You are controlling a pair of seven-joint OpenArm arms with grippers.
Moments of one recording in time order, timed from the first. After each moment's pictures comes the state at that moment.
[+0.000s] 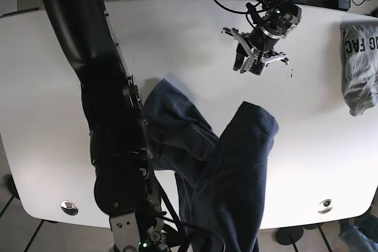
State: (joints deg) left arm 18.8 9.0 -15.0 103.6 9.8 -39.9 23.6; right arm 66.5 -8.9 -10.2 75.8 6.7 19.6 -36.3
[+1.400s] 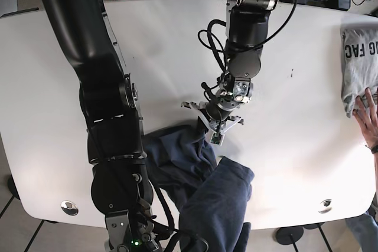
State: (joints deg) left arm -16.3 7.8 -1.2 54.1 6.8 -14.3 13.4; right arm 63.9 -6.9 -8.5 70.1 7.6 19.5 -36.3
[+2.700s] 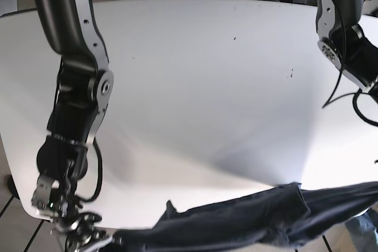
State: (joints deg) left arm -36.2 -25.2 -35.9 85.7 8.9 -33.5 48.6; right arm 51.9 3.2 17.6 66.3 7.6 19.2 -41.4
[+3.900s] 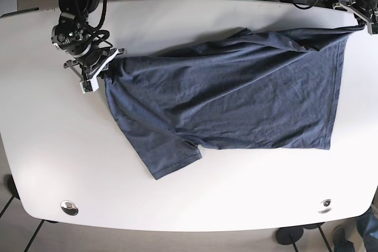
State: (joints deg) left arm 24.8 -4.1 -63.8 106.0 -4.6 -40.5 40.7; right arm -10.7 3.4 22.1 96.6 11.1 31.6 -44.2
